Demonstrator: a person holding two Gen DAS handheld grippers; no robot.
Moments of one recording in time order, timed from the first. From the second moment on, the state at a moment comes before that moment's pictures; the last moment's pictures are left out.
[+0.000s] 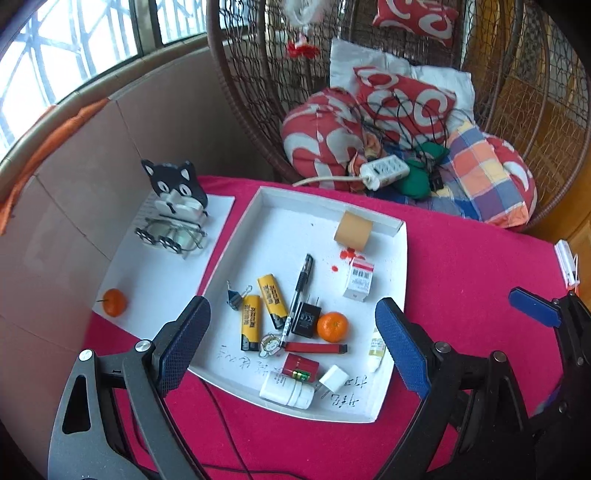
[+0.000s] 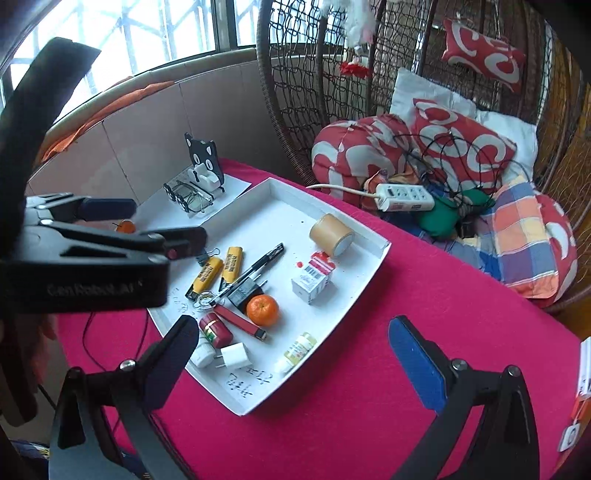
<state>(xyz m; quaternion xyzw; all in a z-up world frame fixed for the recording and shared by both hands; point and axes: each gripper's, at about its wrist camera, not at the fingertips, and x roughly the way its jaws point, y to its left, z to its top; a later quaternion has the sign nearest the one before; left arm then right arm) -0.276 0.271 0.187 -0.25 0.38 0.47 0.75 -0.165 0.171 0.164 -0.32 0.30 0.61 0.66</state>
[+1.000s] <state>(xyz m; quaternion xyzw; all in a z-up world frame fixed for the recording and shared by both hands) -0.280 0.152 0.324 -0.15 0.25 0.56 0.78 -0.095 0.052 0.328 -0.14 0.14 0.53 0.82</state>
